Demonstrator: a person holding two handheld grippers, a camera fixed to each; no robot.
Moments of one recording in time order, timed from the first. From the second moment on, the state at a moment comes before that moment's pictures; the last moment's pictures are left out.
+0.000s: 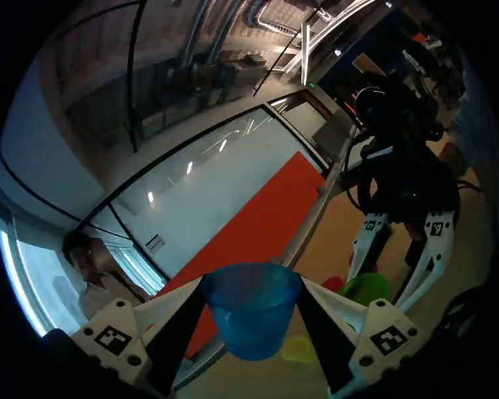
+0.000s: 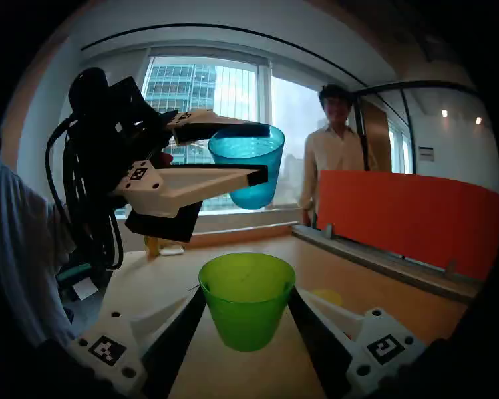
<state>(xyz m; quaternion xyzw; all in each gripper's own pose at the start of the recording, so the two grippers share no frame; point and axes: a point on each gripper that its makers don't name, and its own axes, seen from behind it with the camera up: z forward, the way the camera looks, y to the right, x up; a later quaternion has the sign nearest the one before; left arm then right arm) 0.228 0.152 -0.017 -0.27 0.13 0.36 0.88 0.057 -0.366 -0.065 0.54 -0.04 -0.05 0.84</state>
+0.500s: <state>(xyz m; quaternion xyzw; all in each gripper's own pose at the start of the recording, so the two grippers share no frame) 0.235 0.159 -0.014 -0.25 0.15 0.44 0.85 0.059 -0.374 -0.068 0.55 -0.03 -0.05 0.83</state>
